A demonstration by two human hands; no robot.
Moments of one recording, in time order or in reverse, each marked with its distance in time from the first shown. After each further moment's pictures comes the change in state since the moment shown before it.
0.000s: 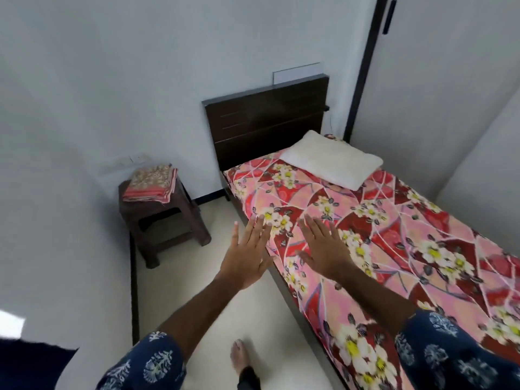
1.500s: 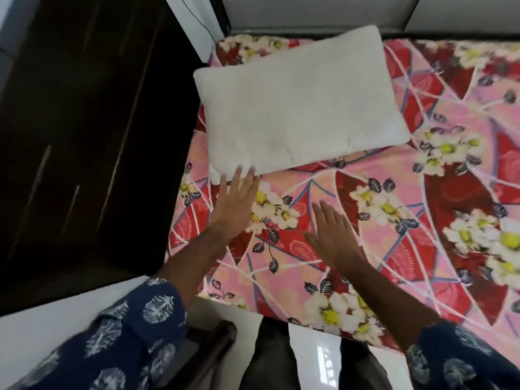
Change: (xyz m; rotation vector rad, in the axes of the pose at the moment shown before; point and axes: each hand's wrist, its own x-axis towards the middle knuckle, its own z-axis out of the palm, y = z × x) left_hand 0.856 -0.254 0.308 0.422 -0.311 0.877; right_hand 0.619 0.208 0.253 0.599 -0.167 1.018
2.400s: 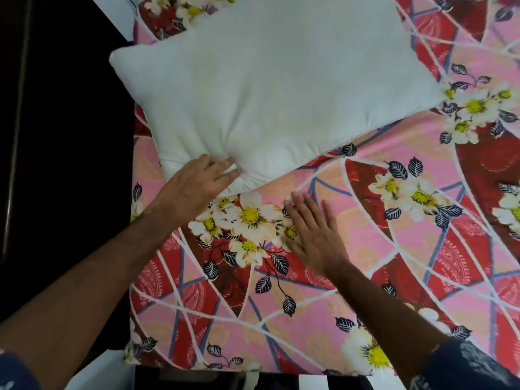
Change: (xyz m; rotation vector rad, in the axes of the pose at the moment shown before) left_hand 0.123 -0.099 0.068 -0.039 0.365 0.515; right_hand 0.107 -0.009 0.116 -0.082 0.261 -0.026
